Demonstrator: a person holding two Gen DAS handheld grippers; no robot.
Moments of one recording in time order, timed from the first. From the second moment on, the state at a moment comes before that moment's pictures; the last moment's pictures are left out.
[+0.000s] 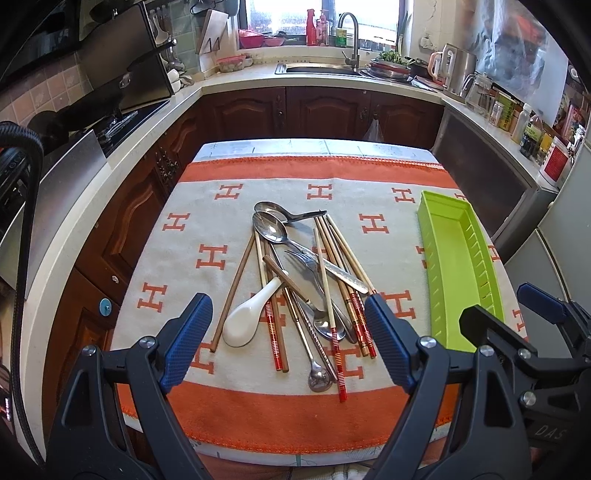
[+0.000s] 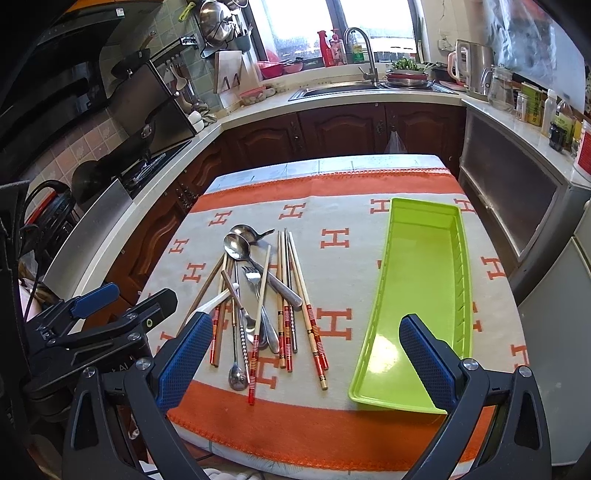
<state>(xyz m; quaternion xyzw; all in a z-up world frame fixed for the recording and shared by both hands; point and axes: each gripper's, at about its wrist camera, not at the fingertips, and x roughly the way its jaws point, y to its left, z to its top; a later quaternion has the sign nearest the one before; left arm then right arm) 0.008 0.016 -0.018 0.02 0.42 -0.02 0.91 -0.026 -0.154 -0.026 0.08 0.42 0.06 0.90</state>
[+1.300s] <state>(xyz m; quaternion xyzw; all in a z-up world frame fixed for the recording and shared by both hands) 0.137 0.145 -0.149 -0.06 0.52 -0.02 0.85 0.124 -0.069 -0.153 0.07 0.52 0.17 0.83</state>
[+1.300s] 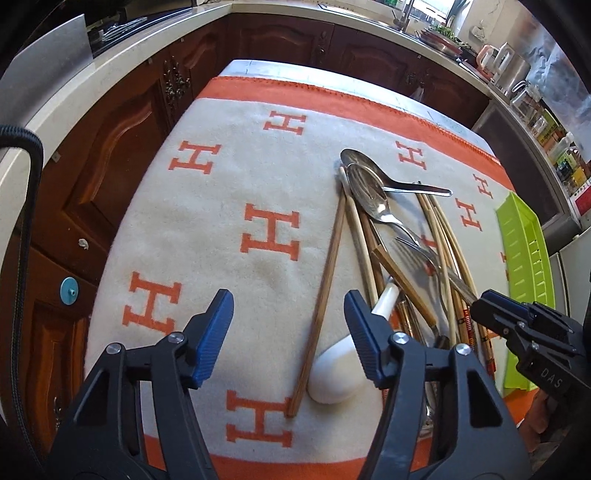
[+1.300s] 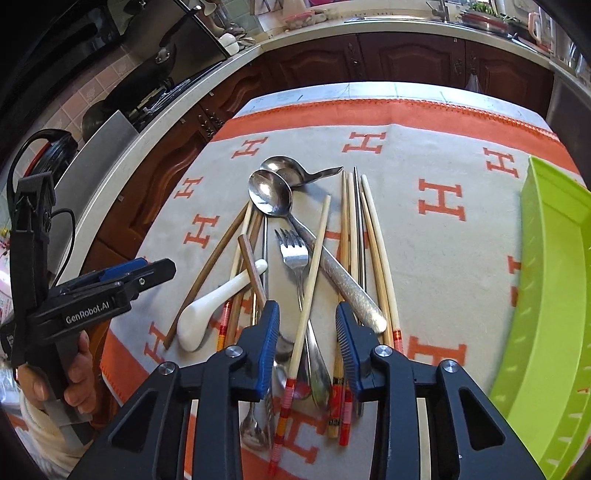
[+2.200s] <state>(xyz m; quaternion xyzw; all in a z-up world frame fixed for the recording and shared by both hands) 0.174 0.122 -0.181 -0.04 0.53 -0.03 0.84 0.150 -0.058 -0.189 0.10 0.54 0.17 0.82</state>
